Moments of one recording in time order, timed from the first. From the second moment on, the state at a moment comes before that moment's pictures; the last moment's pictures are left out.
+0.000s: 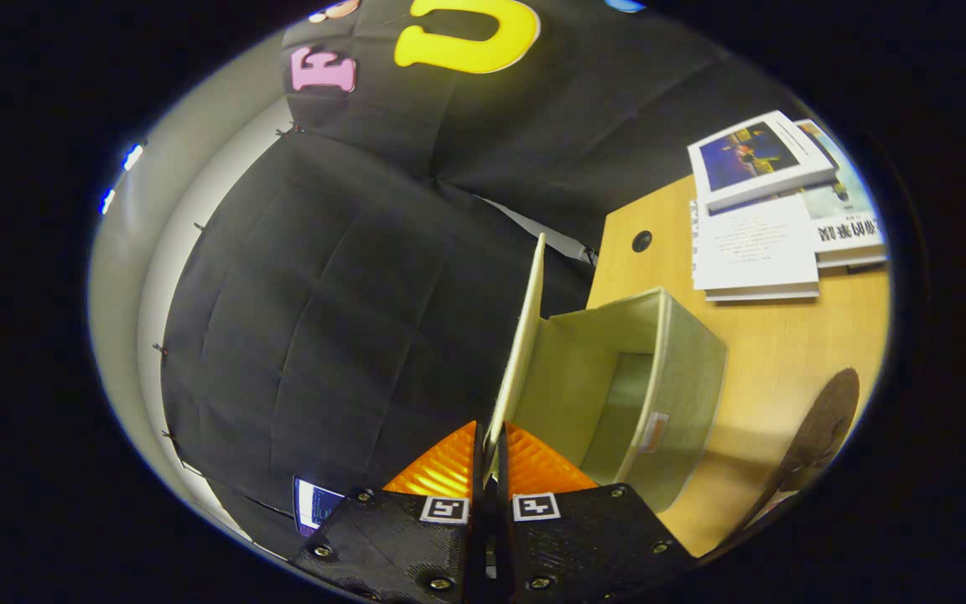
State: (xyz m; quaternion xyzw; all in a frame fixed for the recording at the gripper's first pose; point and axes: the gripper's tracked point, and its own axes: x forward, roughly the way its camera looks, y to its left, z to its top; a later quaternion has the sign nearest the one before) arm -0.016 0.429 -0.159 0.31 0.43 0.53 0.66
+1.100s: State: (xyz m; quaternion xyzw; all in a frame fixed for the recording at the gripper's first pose) arm -0.081 0.647 -0.139 0.26 0.45 0.58 0.63
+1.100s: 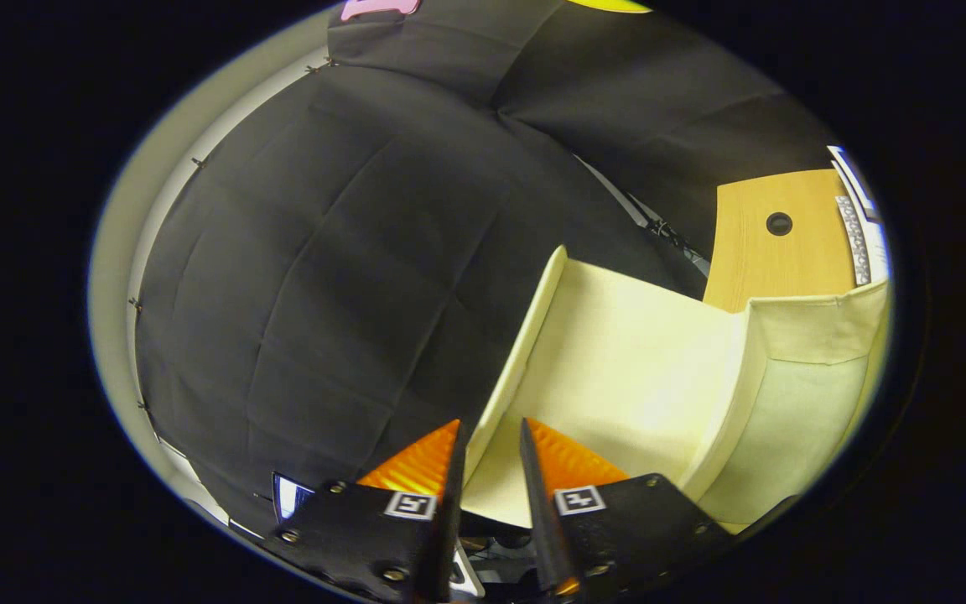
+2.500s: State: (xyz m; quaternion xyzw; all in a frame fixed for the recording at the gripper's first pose) arm 0.008 0.286 -0.211 0.12 0.36 0.36 0.85
